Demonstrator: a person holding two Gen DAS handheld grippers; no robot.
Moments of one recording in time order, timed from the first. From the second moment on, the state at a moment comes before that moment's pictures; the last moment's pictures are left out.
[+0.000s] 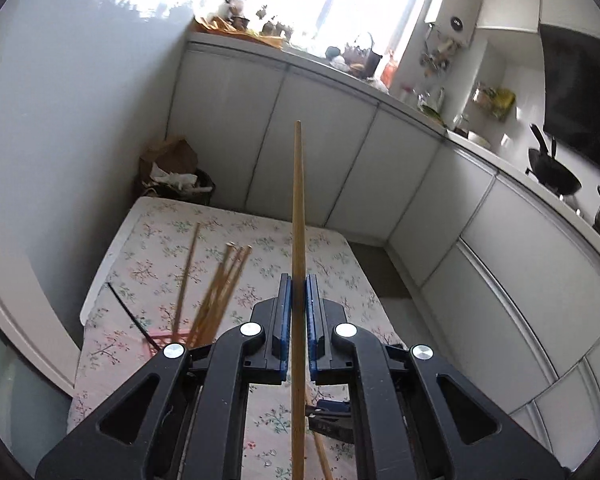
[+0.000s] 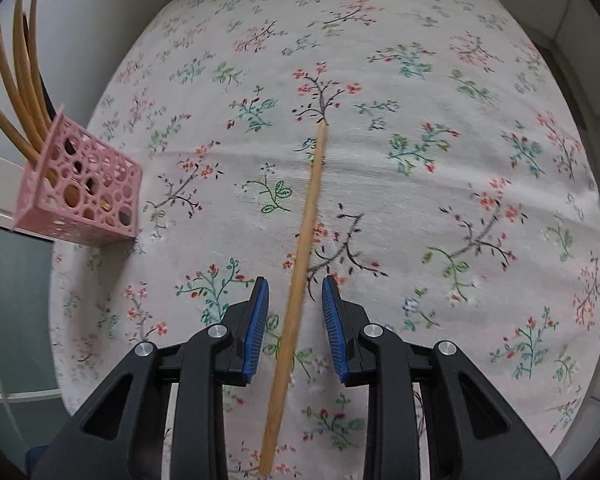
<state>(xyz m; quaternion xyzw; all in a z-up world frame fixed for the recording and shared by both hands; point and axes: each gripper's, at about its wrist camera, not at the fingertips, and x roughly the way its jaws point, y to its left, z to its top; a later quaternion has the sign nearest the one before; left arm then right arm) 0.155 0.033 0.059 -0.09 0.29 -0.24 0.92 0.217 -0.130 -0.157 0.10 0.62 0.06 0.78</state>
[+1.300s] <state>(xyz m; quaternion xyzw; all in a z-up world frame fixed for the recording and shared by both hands) 0.204 0.072 -0.009 -0.05 0.17 -0.15 0.97 0.153 -0.151 0.013 0.16 0.22 0.15 0.95</state>
